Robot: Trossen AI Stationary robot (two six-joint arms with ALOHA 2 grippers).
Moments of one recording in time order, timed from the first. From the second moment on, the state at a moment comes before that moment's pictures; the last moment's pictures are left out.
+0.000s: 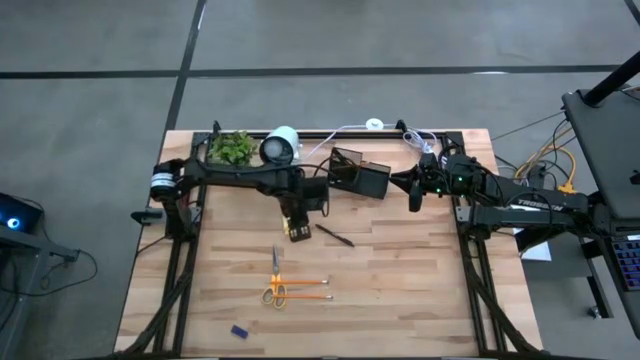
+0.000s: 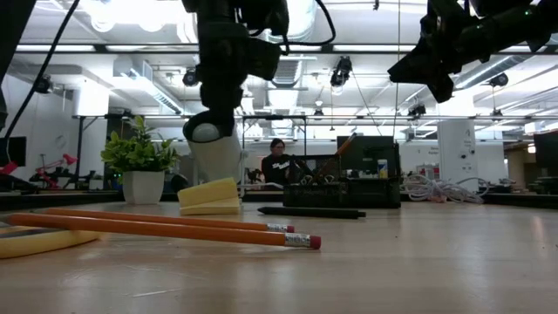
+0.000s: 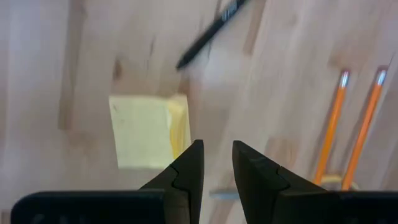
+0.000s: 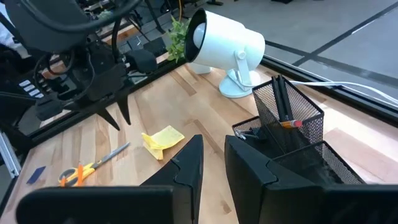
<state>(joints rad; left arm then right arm) 0.07 1.79 1.53 -1.08 0.12 -0.18 -0.31 0.68 0.47 -0.08 -0.02 0.40</state>
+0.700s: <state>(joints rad) 0.06 1.78 1.36 -1.11 0.14 -0.29 -0.31 0.68 0.47 -0.08 -0.02 0.40</state>
